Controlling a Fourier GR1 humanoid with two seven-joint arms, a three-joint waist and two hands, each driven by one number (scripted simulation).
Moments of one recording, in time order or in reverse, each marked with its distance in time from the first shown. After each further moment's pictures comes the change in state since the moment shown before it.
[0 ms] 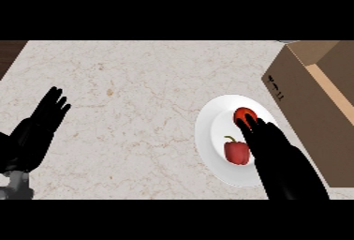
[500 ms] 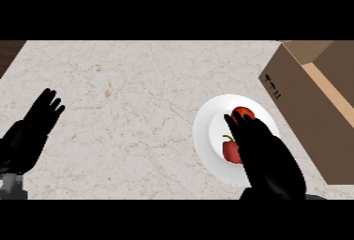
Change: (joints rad) left arm 0.020 -0.001 0.042 0.003 -0.002 -0.030 -0.003; right arm -0.062 0.123 -0.017 0.107 -0.021 0.092 0.030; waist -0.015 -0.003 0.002
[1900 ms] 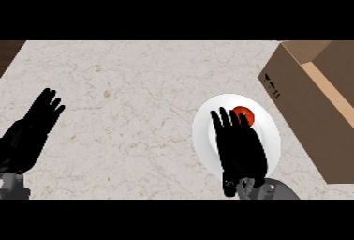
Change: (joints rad) left arm -0.007 -0.075 0.078 -0.004 -0.068 -0.073 0.039; right arm 0.009 0.248 -0.050 0.219 0.303 0.145 -0.114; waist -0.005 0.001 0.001
